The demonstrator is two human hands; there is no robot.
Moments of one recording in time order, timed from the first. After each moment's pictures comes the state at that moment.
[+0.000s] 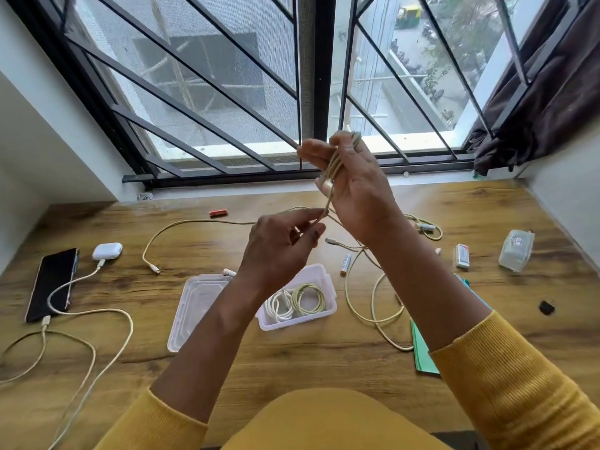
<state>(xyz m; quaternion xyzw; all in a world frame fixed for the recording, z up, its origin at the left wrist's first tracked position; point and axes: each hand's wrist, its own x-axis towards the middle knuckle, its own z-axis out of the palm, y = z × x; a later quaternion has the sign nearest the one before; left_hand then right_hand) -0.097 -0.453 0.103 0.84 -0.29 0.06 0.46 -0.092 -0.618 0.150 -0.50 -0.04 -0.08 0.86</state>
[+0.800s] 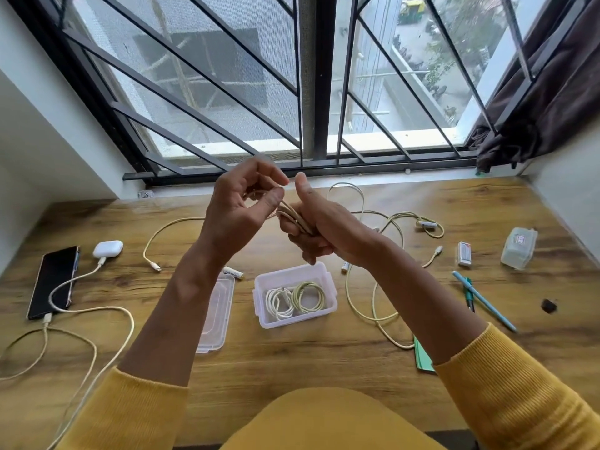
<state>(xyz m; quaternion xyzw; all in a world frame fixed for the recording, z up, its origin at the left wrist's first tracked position) -0.060 -0.417 0.142 0.77 -0.32 0.05 0.55 -0.117 -0.596 0.140 -0.69 -0.10 0.20 0.69</state>
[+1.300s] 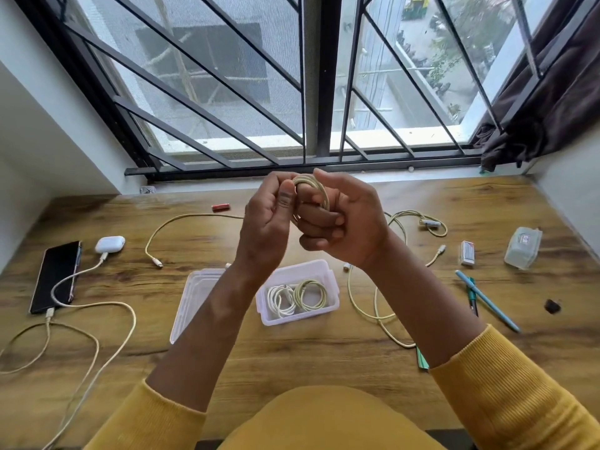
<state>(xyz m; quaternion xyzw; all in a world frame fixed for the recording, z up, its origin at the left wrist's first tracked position) -0.085 -0.450 0.115 0.74 -0.24 0.06 0.62 -0.112 -0.605 0.138 -0.38 -0.13 0.29 0.87</state>
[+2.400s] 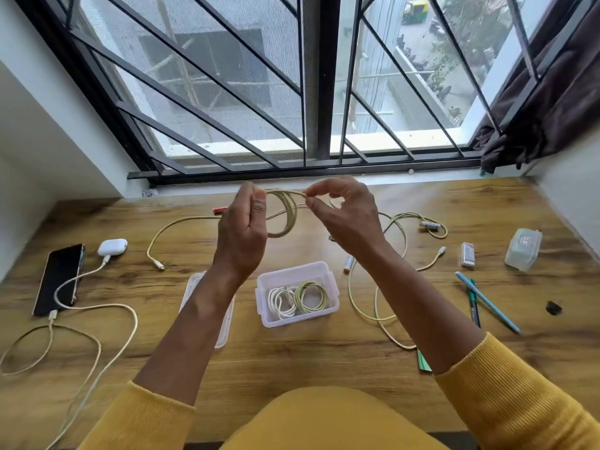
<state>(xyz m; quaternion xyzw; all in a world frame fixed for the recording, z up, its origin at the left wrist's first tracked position) -0.071 -0.421 0.098 0.85 -0.18 0.12 0.47 -0.106 -0.610 0.103 -0.83 0.07 -0.18 0.52</state>
